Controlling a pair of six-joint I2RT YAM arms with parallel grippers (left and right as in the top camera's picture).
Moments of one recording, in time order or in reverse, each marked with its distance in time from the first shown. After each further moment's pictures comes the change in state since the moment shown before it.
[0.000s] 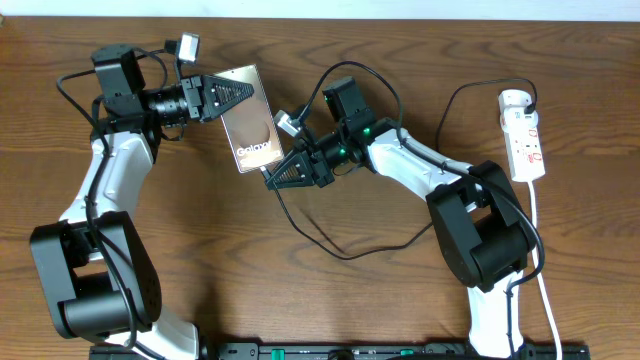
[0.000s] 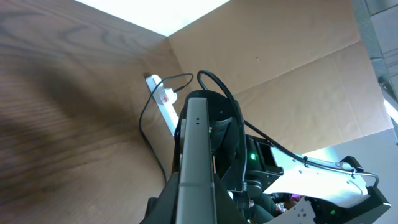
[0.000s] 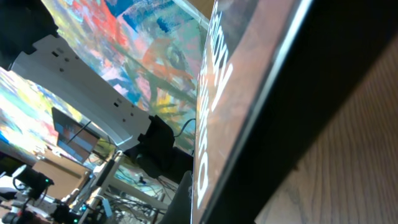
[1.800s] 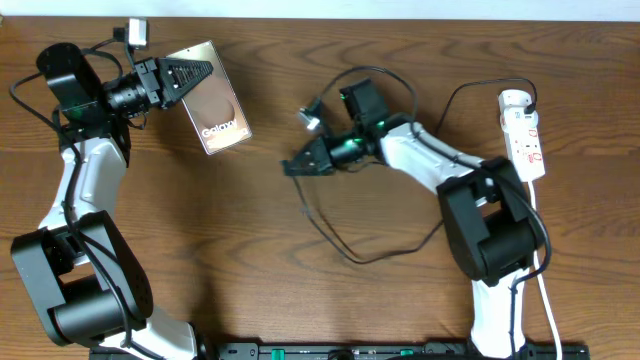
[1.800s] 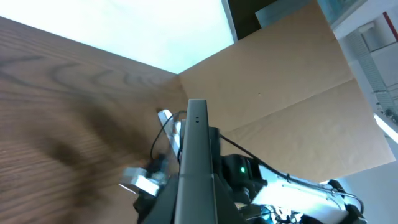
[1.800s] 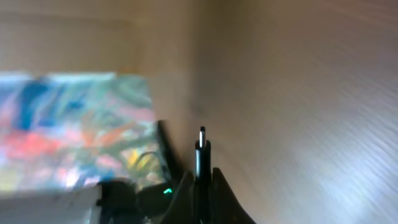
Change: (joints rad) left arm 0.137 0.000 -0.002 0.354 -0.003 -0.338; right arm -0.082 0.003 -0.005 -0.251 0.441 0.406
